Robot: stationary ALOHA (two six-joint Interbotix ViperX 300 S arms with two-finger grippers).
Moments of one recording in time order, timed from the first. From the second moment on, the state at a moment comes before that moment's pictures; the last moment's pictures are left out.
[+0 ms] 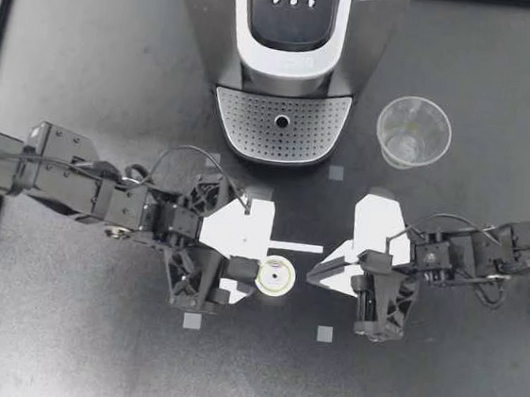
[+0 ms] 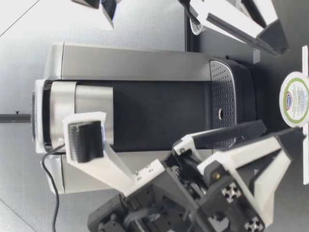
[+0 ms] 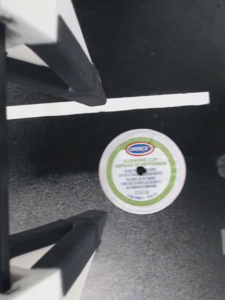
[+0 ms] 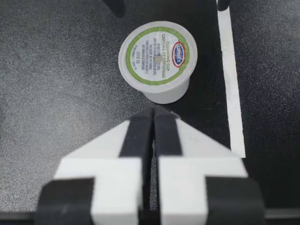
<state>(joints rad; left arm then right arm) -0.07 0.15 0.56 0.00 0.23 0.01 0.10 0.04 0.93 -0.06 -0.29 0.23</state>
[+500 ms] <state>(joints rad) -0.09 0.20 0.53 0.00 0.22 0.01 0.10 0.08 0.91 -0.06 -0.29 0.22</state>
